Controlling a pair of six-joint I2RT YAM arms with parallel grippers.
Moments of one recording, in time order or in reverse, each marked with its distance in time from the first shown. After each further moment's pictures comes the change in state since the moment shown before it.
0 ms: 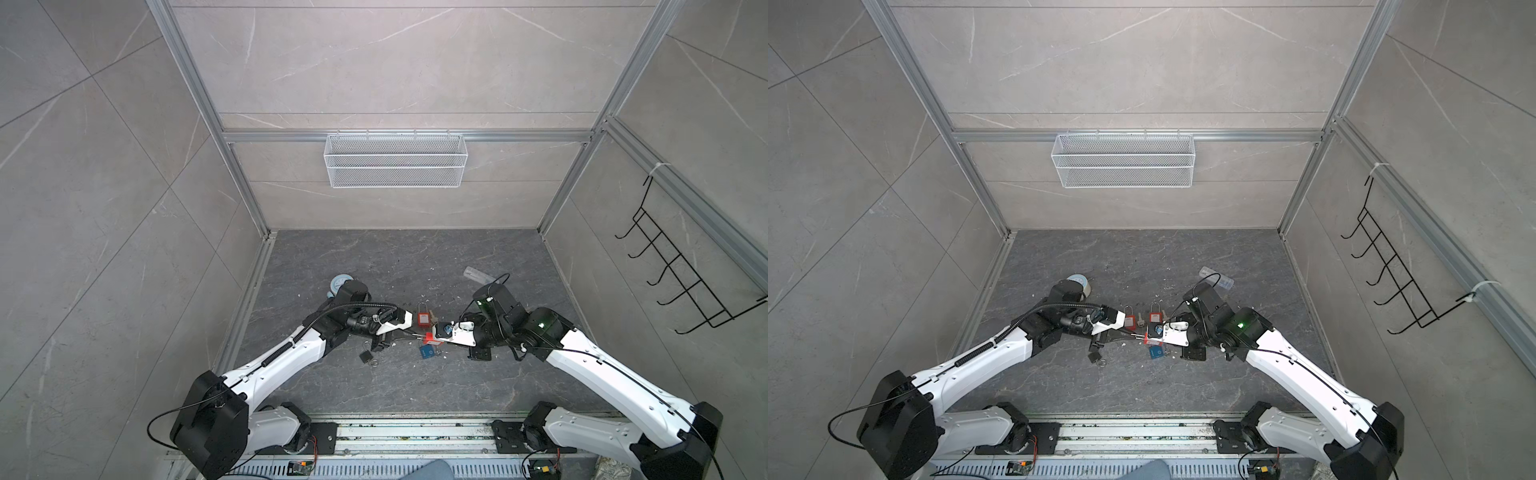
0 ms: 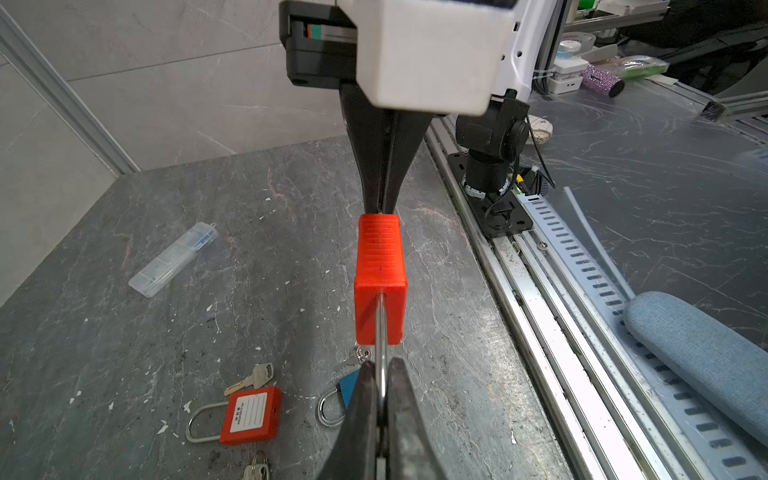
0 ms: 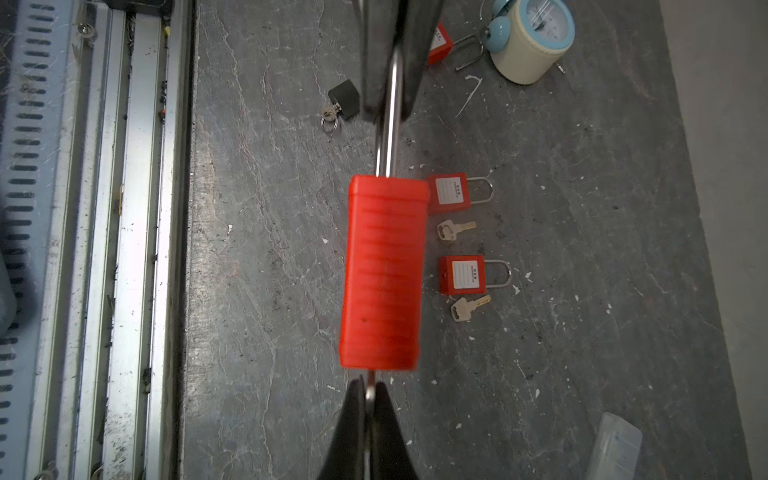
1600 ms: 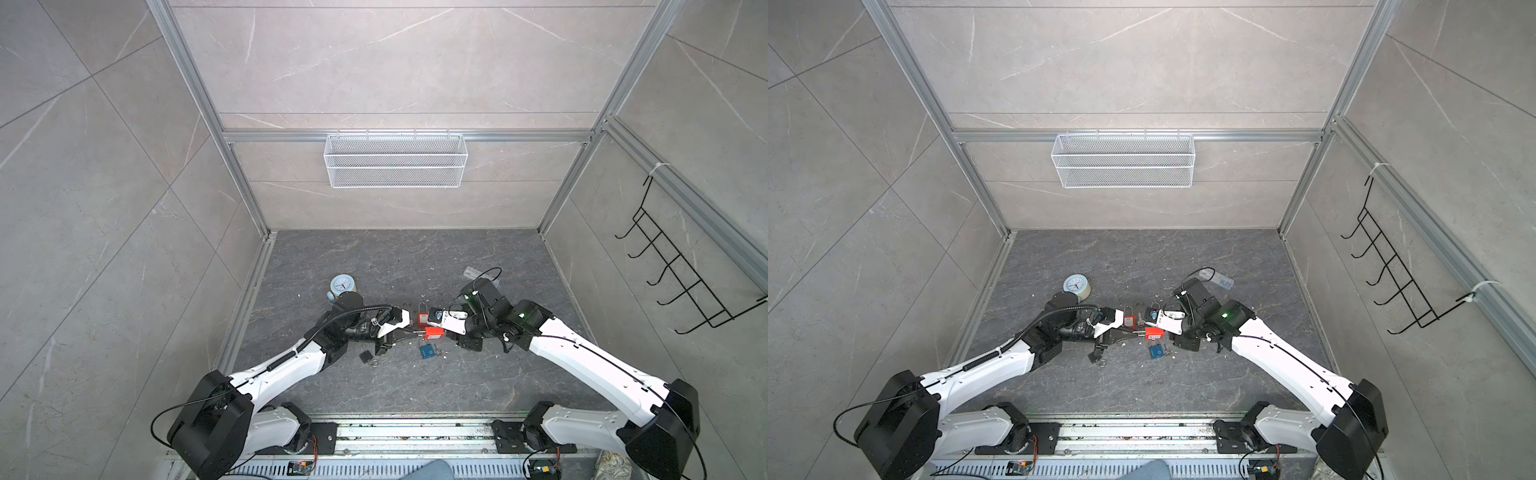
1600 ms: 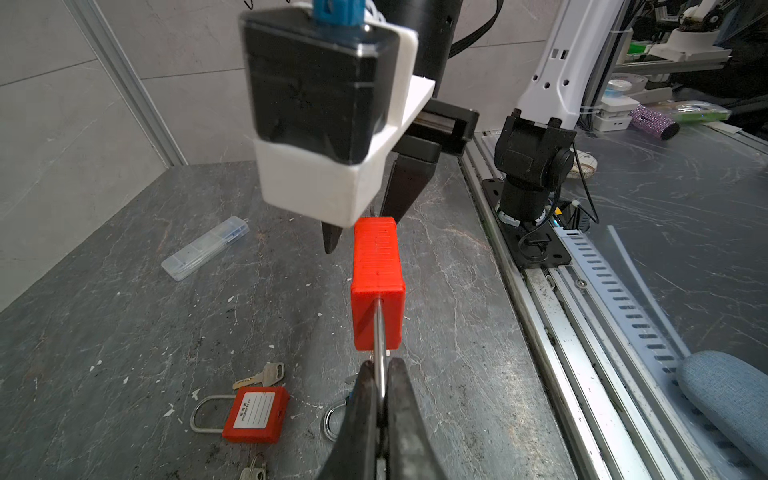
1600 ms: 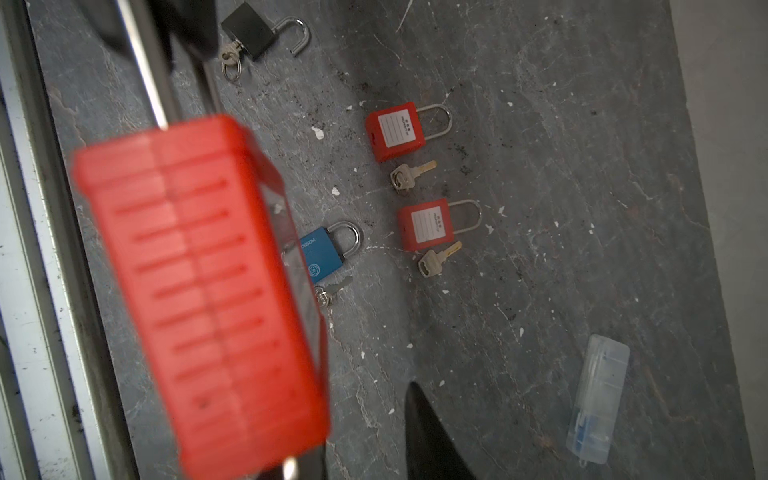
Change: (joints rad) left arm -0.040 -0.018 -0.199 0.436 -0.091 -0.292; right arm 0.000 0.122 0.021 0.057 0.174 0.128
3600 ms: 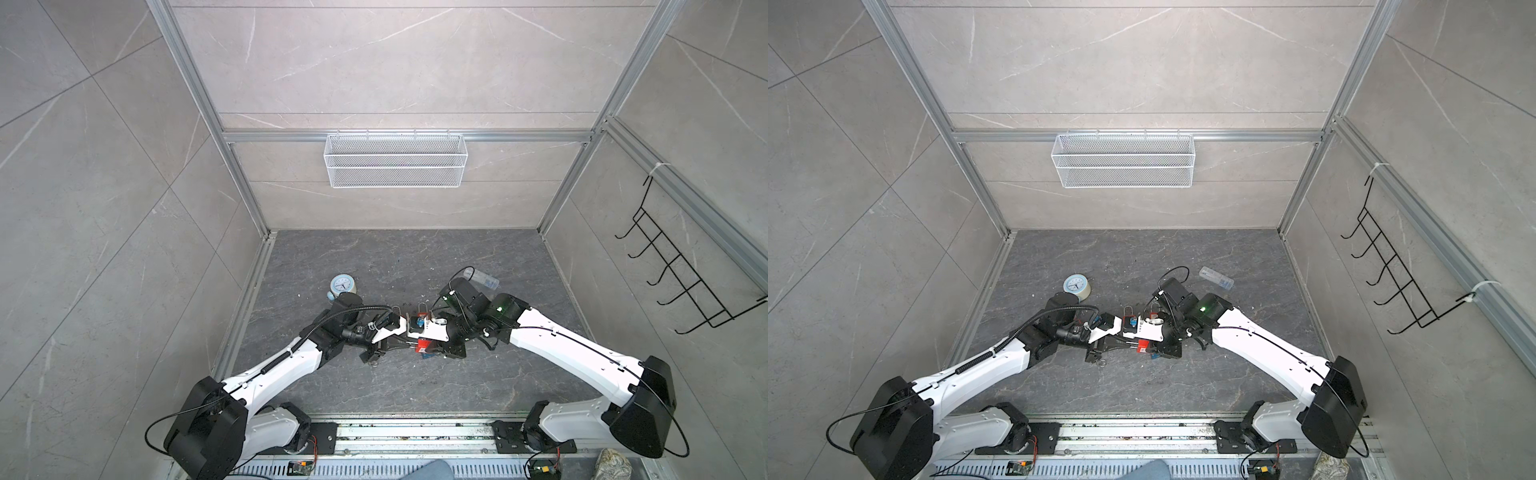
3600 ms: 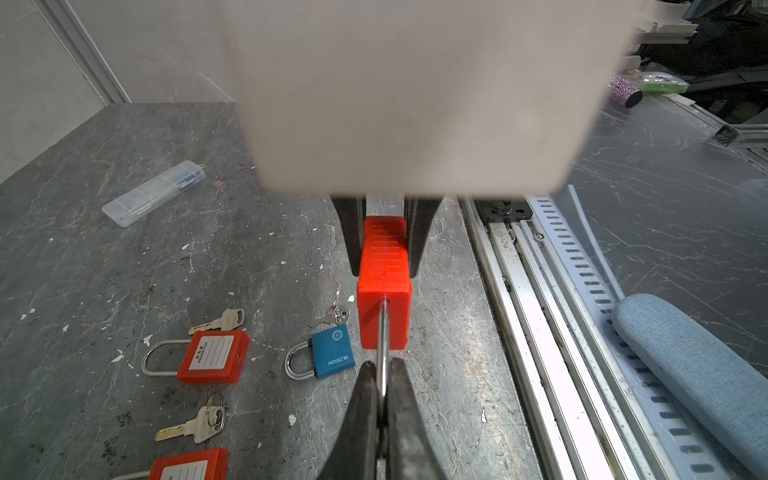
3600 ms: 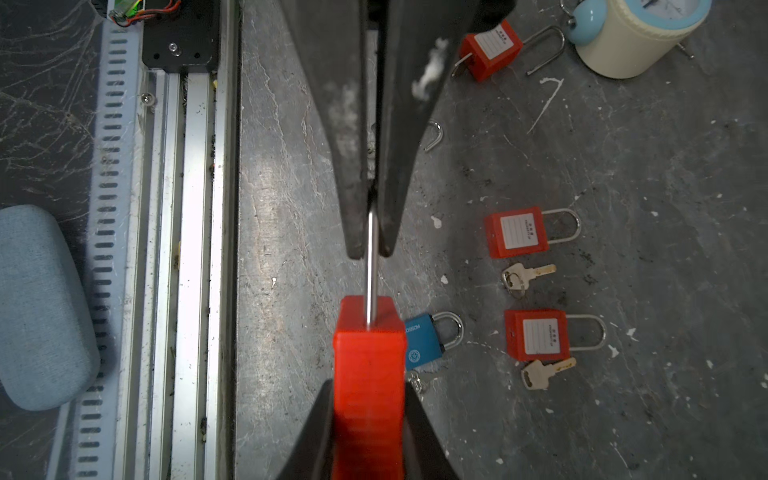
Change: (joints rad) left arm 0.032 -0.019 0.031 -0.299 0.040 0.127; right arm 0.106 0.154 0.114 -0.050 -0.247 0.024
